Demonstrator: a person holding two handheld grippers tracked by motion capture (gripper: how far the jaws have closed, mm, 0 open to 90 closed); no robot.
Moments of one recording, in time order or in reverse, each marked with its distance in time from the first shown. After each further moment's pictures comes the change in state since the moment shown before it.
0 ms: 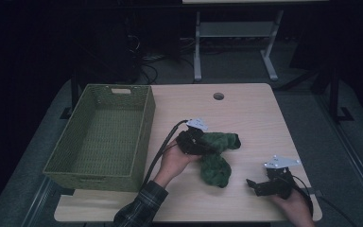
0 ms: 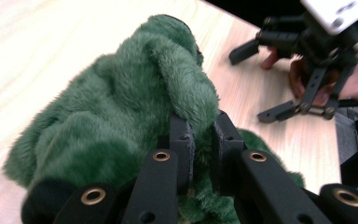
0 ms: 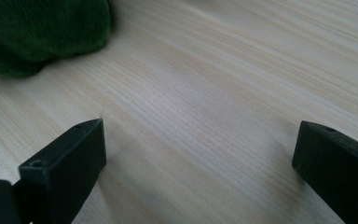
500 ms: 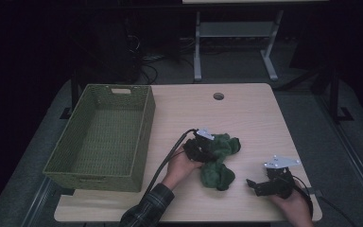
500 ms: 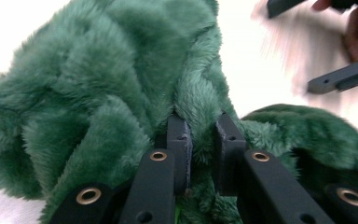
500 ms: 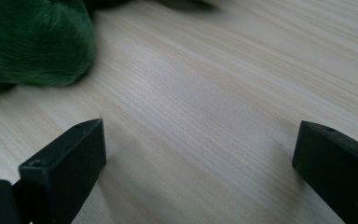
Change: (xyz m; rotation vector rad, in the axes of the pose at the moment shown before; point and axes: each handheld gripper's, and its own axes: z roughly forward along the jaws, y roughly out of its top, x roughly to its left) left arm 0.011 -0.022 0.045 0.106 0.033 -0.002; right arm 0.000 0.000 0.000 0.001 0.000 0.000
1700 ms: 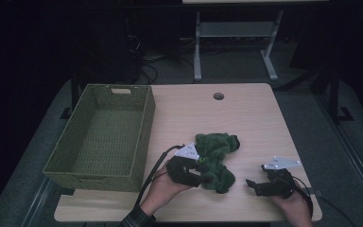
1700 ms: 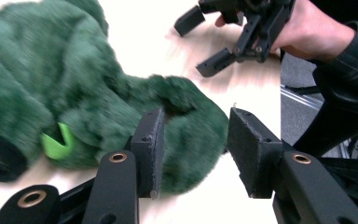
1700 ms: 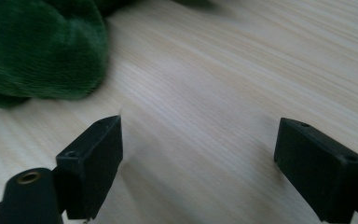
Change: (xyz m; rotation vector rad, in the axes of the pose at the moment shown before) left arm -0.068 -0.041 -0.070 -0.139 -0.089 0.064; right arm 0.008 0.003 -0.007 0.001 0.036 0.001
